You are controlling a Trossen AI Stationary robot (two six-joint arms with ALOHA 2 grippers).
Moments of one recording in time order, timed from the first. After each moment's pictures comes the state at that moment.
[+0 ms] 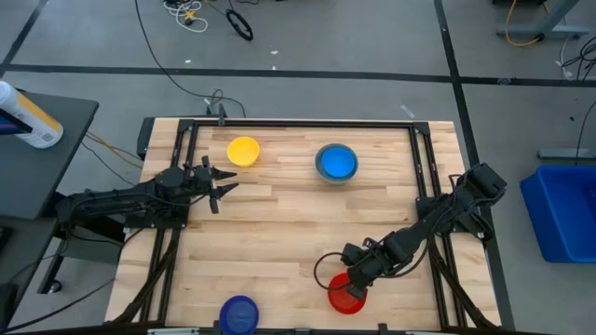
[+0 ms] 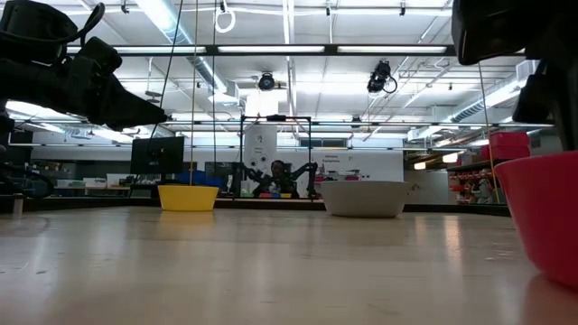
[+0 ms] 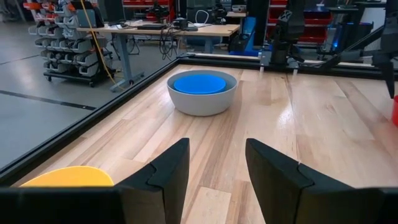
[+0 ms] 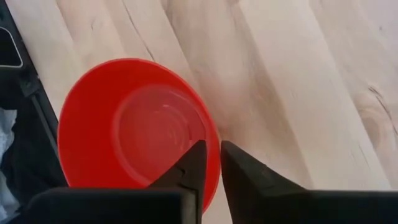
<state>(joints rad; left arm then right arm) 0.23 0.18 0.01 0.05 -0.09 -0.01 0.62 1.68 1.04 -0.56 0.05 1.07</state>
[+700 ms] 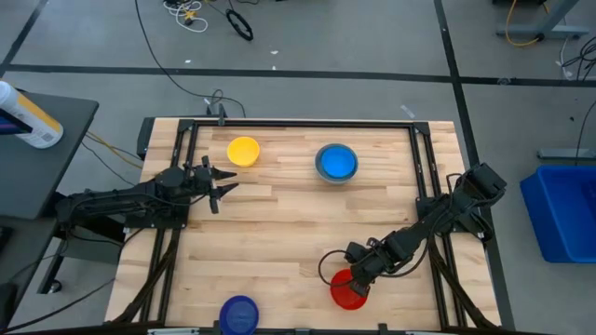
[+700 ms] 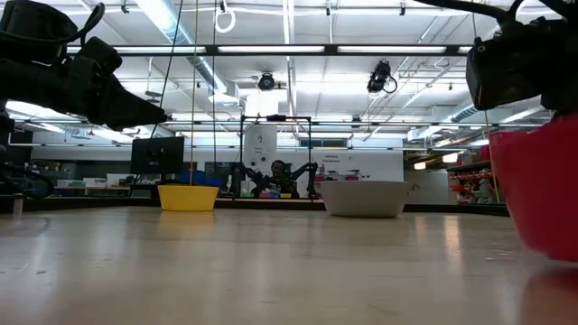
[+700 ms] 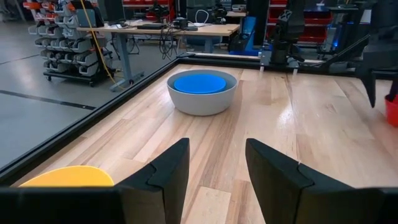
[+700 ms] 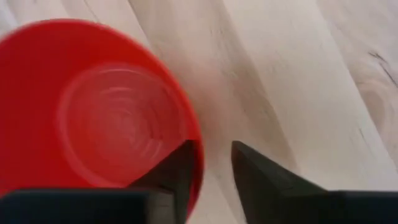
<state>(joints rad) 0.23 0.18 0.01 0.05 -0.09 -0.01 0.62 1.68 0.91 -0.45 0.02 1.12</state>
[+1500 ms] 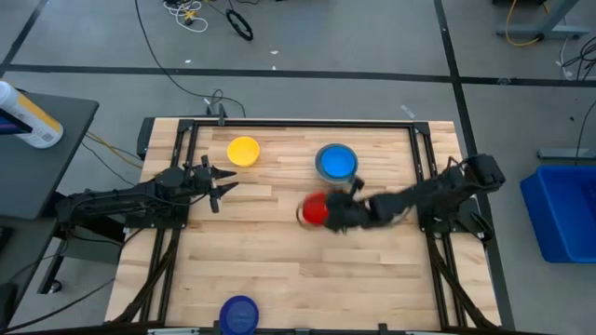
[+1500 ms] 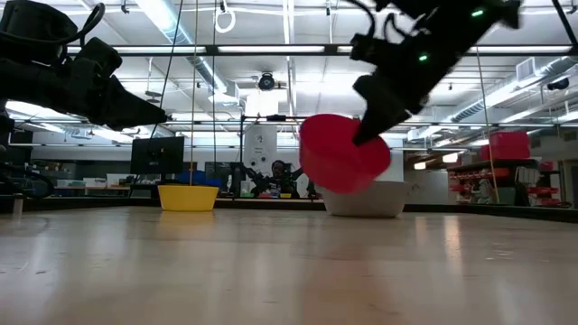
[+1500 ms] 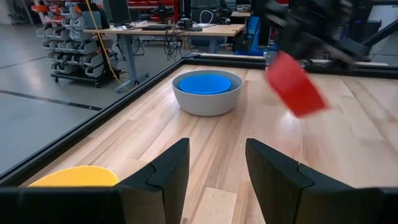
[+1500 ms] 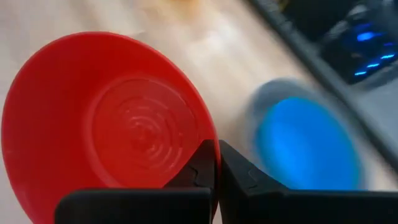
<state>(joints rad) 0.23 0.18 0.01 0.04 -0.12 0.00 0.22 1.61 0.96 -0.37 0.77 0.44</state>
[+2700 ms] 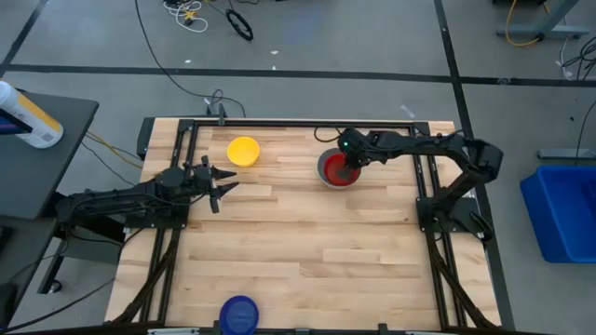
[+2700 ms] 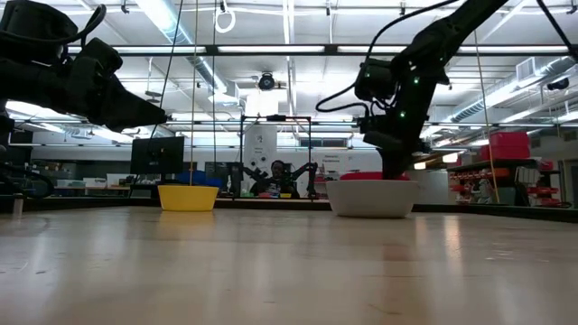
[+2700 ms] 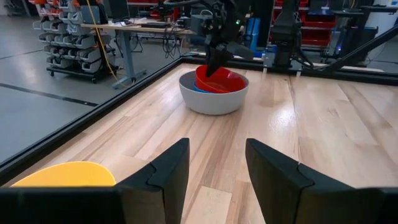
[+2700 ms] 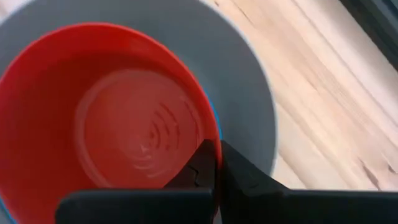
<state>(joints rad) 0.23 0.18 0.01 0.04 -0.11 -0.04 -0.47 1.61 0.96 -0.55 0.16 0.20</state>
